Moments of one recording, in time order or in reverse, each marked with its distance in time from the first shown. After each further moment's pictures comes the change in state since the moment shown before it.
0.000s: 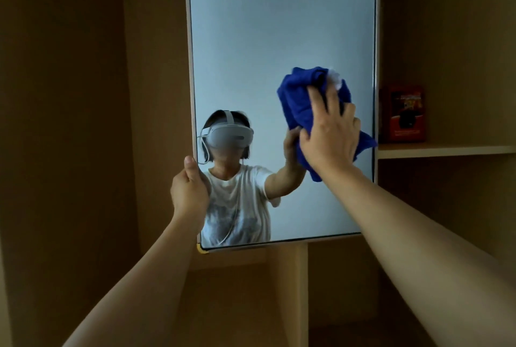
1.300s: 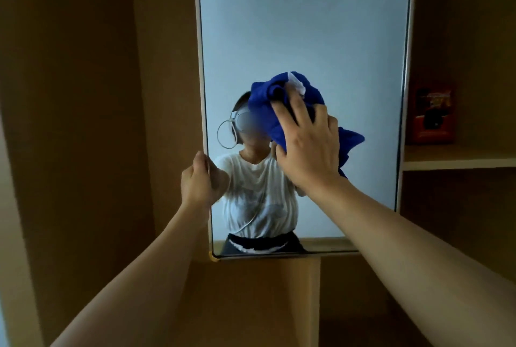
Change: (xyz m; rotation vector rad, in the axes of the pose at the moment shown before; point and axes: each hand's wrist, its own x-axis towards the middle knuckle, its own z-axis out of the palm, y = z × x) left_hand 0.032 0.021 0.002 -0.122 -0.060 -0.205; right_hand 0.008 -0.050 -0.003 0.069 -0.021 -0.279
